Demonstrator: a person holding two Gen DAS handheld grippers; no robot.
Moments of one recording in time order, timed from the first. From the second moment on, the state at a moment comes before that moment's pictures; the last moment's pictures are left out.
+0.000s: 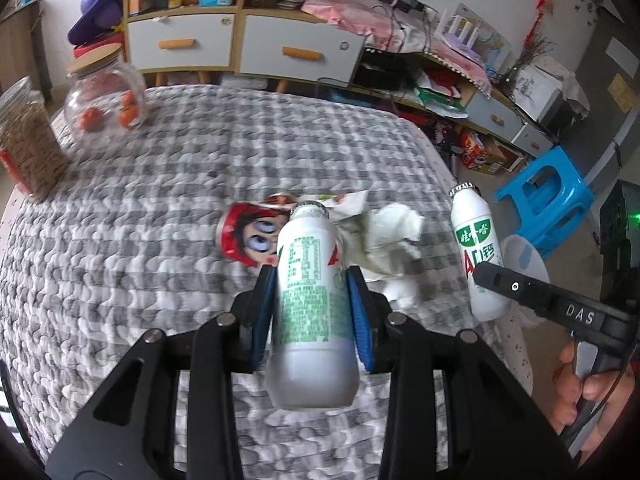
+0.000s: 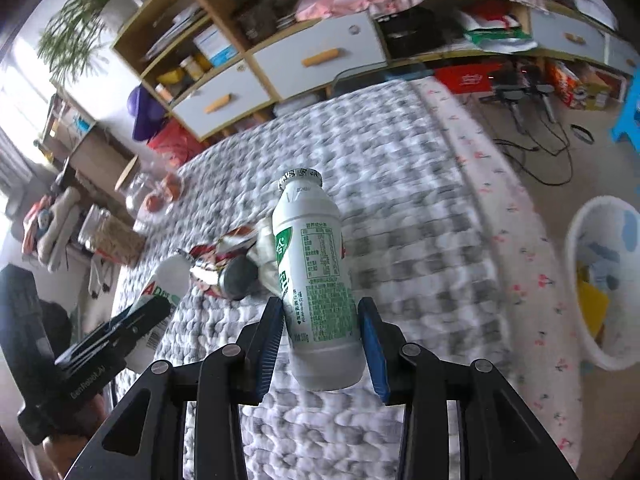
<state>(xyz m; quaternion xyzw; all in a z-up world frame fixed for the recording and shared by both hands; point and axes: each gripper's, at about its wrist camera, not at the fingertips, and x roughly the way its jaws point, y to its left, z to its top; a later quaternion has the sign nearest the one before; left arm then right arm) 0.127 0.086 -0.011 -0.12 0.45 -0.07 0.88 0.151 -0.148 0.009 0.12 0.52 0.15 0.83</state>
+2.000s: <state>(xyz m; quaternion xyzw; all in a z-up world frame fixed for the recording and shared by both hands) 0.175 -0.239 -0.024 0.01 0.44 -0.30 0.85 0.067 -0.480 0.020 0.17 0.46 -0.15 0.86</state>
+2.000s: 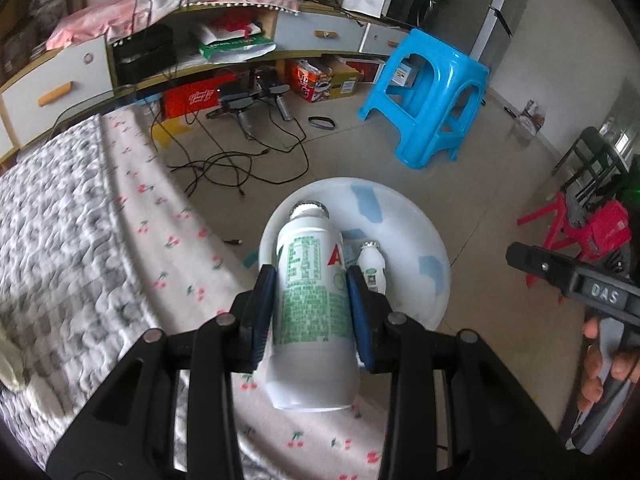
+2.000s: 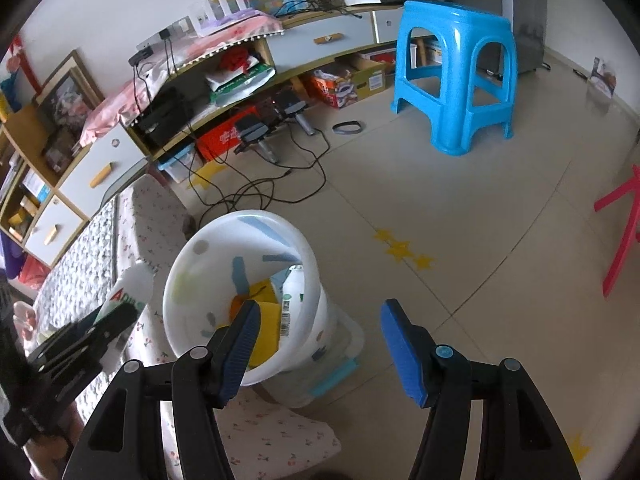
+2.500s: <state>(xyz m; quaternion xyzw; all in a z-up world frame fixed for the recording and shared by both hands) 0.186 -0.236 -0.016 0.03 0.44 -0.28 0.85 0.067 -0.477 0.025 0.18 0.45 -0.15 0.86</state>
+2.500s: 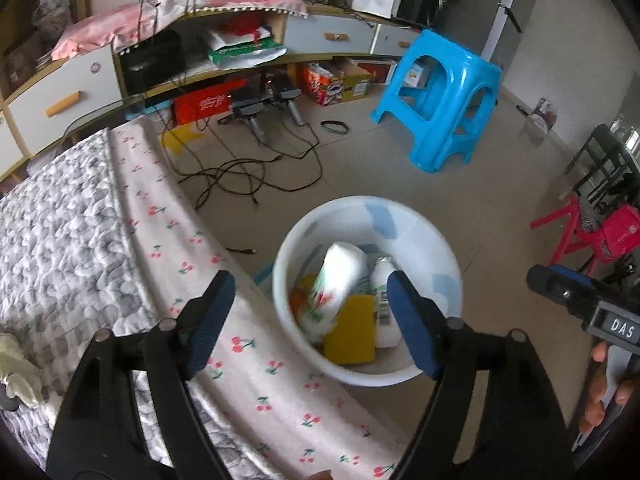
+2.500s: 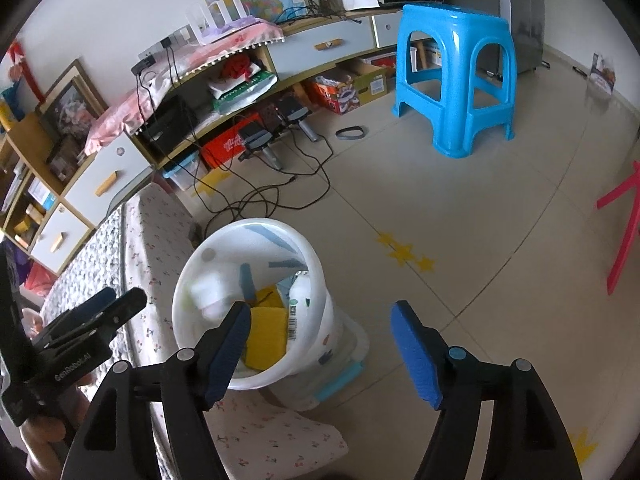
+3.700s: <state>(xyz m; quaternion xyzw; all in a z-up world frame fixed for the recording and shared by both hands) 0.159 -0.034 -0.009 0.01 0.44 -0.09 0.89 0.113 -0.335 0.026 0.09 0.48 -0.07 0.87</state>
